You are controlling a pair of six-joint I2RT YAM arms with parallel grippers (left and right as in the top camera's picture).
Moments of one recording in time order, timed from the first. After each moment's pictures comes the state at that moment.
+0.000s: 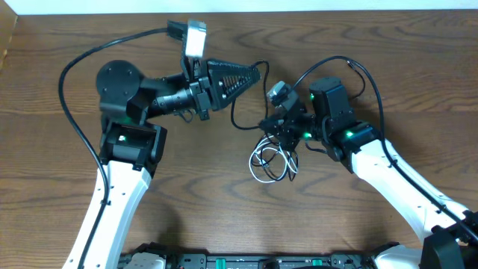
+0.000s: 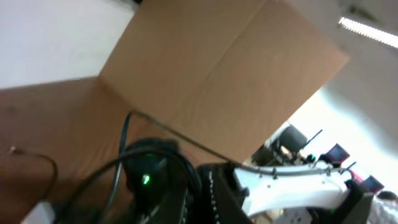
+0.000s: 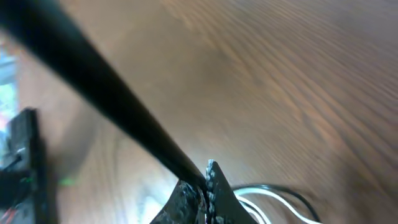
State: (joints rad) left arm -0.20 1.24 1.11 0.29 1.17 -0.82; right arm 0.44 1.49 0.95 -0.20 -0.61 -0.02
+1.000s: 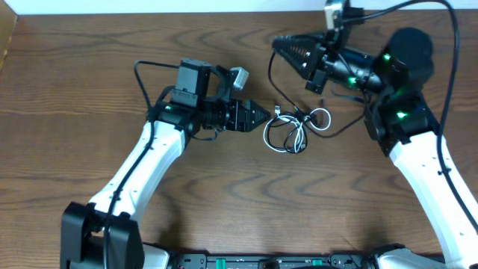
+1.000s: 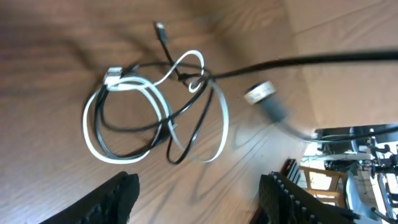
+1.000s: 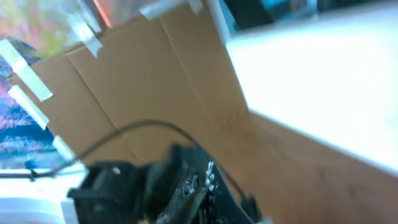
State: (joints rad) left arm -0.31 1.56 1.11 -0.47 0.79 -0.29; right arm 0.27 1.37 1.25 0.29 -0.90 0.51
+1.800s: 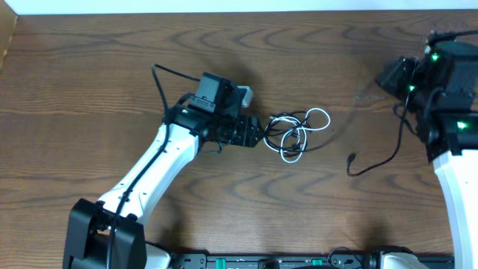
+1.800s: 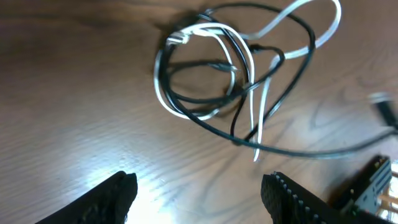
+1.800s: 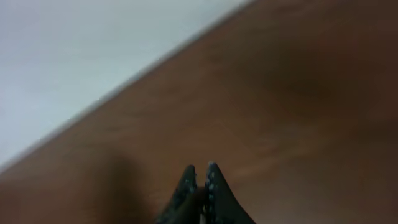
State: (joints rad) left arm -0.41 1.57 1.11 -0.65 0.47 -0.25; right arm -0.02 1.29 1.25 -0.61 -0.03 0.55
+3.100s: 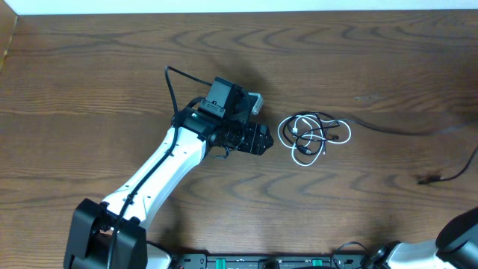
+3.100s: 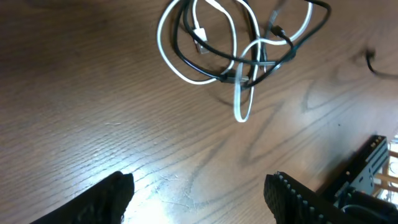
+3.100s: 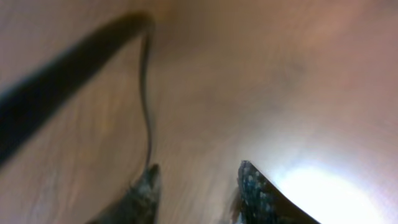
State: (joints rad) left arm -0.48 1.57 1.11 -0.66 0.48 -0.25; right arm -0.70 1.66 1.39 -0.85 -0.06 0.37
